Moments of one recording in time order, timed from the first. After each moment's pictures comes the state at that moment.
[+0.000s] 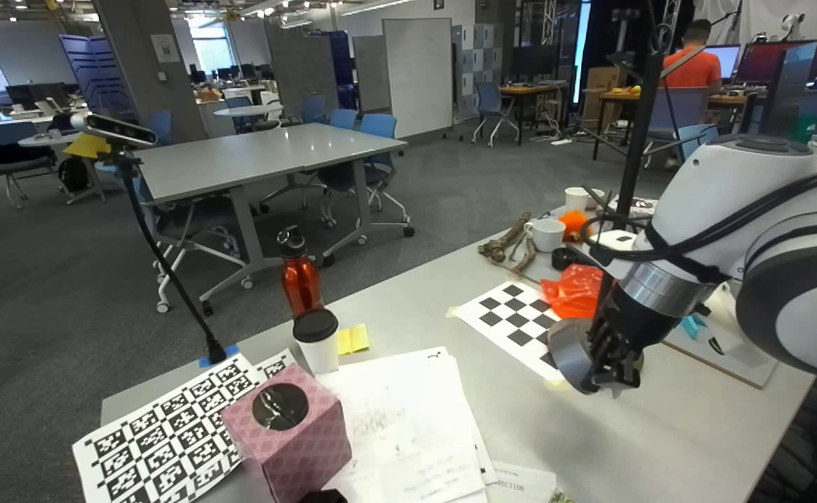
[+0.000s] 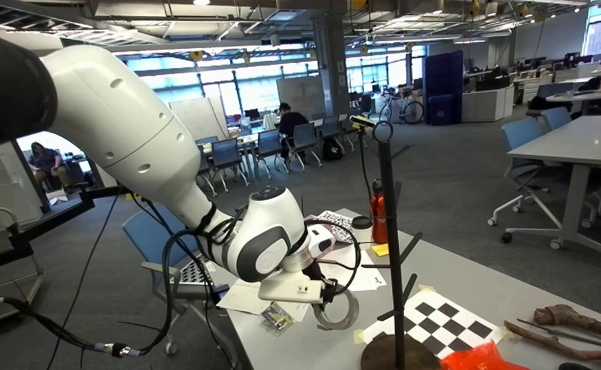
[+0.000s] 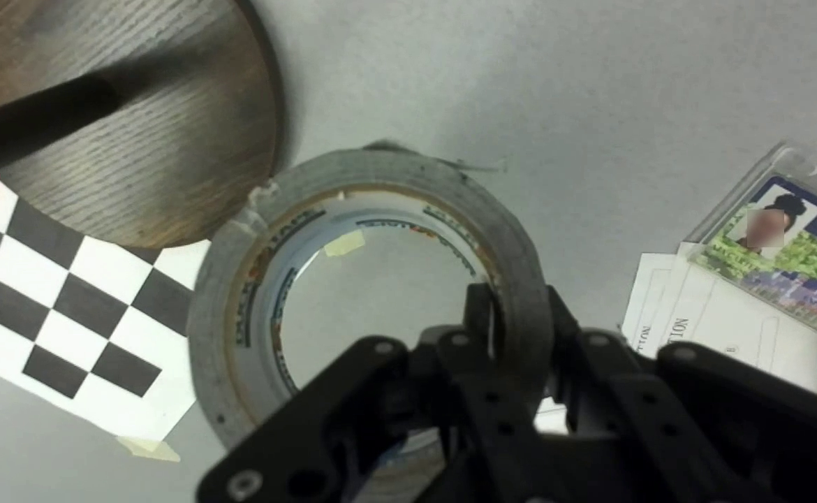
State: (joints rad) arm -0.14 0.40 0.21 -2.29 -0.17 2.94 -0.43
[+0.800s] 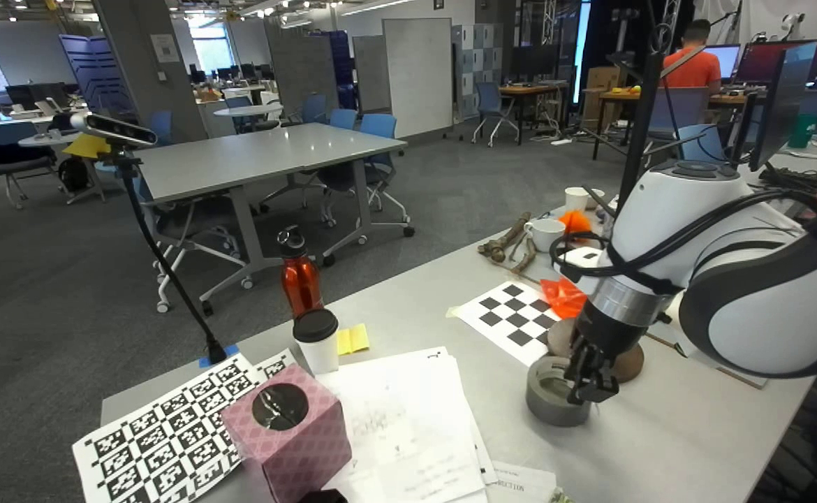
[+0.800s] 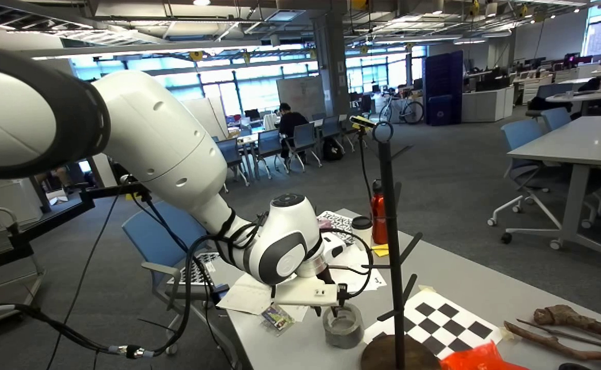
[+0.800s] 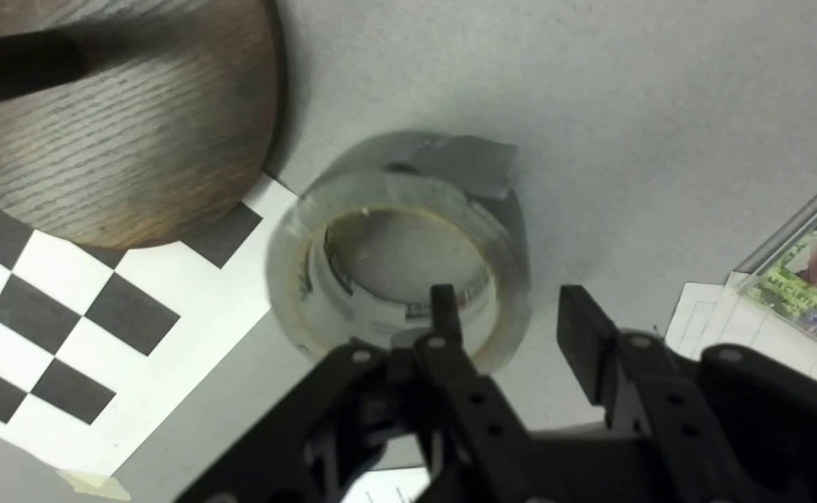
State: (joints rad) arm -0.12 0.52 0.19 -2.15 -0.19 2.87 -0.48
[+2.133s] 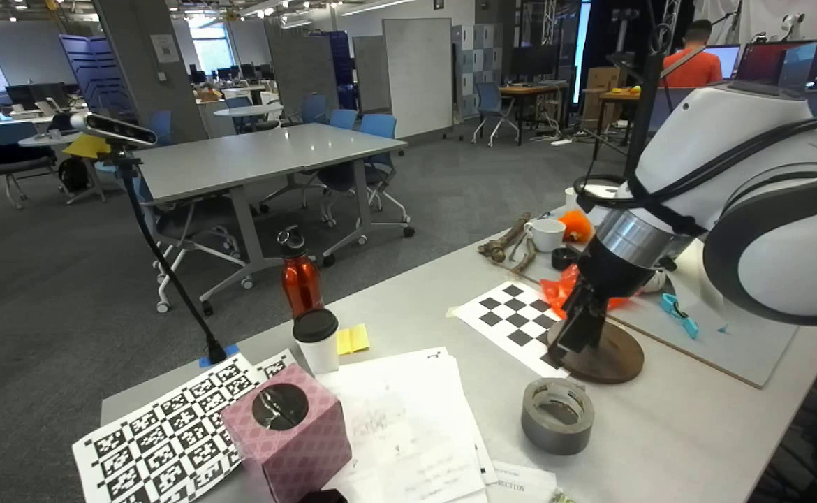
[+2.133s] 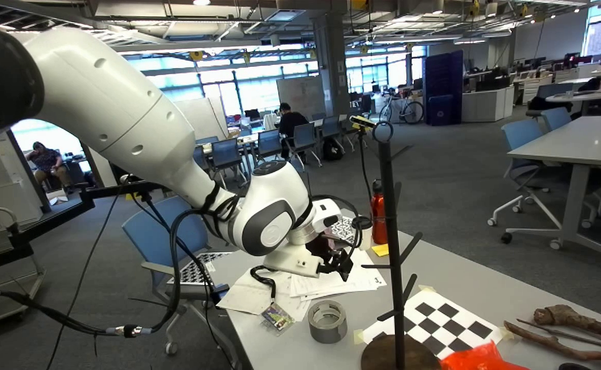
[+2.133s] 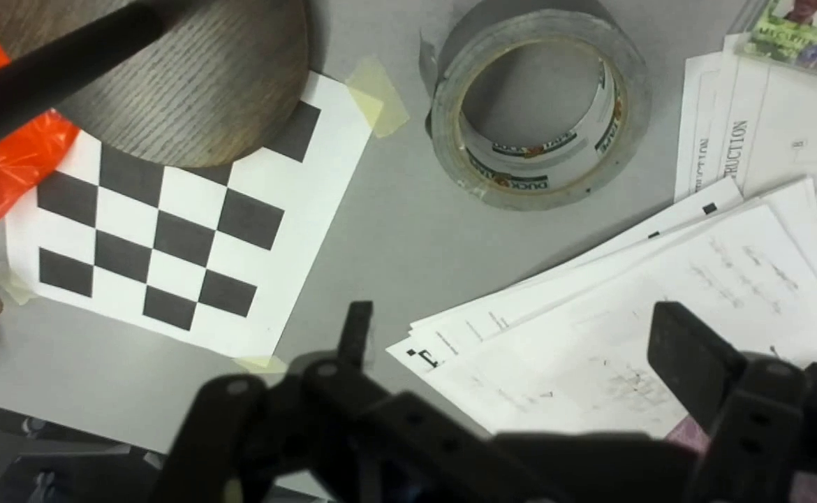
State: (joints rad) arm -0.09 0.35 0.17 -2.21 -0.11 2.93 -0.23
